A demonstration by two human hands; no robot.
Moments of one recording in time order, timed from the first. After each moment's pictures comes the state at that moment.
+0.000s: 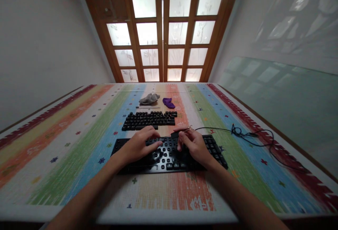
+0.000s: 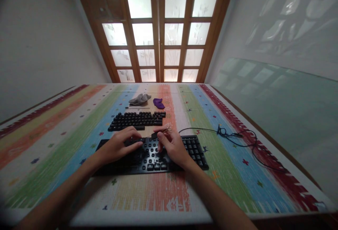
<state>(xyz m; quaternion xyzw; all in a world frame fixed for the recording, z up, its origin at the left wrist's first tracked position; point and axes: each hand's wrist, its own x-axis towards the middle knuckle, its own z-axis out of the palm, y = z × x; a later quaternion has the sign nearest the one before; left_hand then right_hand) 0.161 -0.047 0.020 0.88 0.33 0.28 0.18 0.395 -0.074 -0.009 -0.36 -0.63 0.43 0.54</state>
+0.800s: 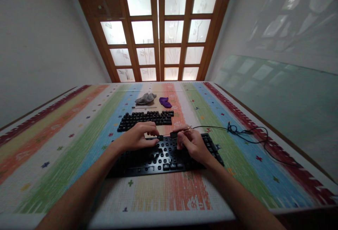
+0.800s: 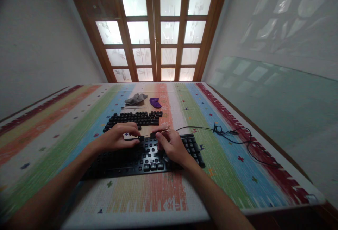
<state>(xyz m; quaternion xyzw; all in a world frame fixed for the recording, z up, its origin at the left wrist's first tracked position) 0.166 -0.016 0.043 0.93 0.24 0.21 0.20 0.406 -0.072 -0.011 -0.36 -0.67 0.38 0.52</state>
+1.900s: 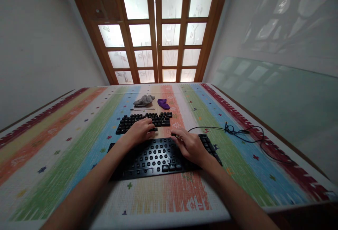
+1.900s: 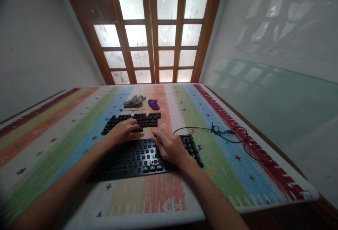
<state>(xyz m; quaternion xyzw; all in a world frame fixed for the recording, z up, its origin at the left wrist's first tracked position) 0.173 0.024 0.005 0.94 0.31 0.12 -0.05 0.411 -0.070 -0.013 -0.38 -0.83 -0.01 0.42</state>
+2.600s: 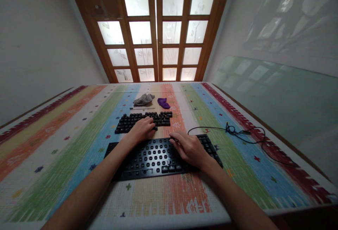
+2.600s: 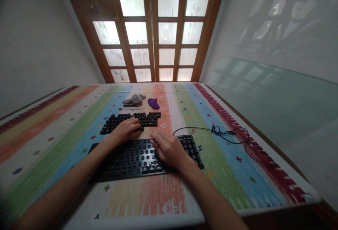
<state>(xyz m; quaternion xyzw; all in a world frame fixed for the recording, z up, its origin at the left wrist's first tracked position) 0.181 0.040 -0.012 0.94 0.32 0.10 -0.07 0.410 -0.072 -0.015 -0.37 -0.85 -0.04 0.38</state>
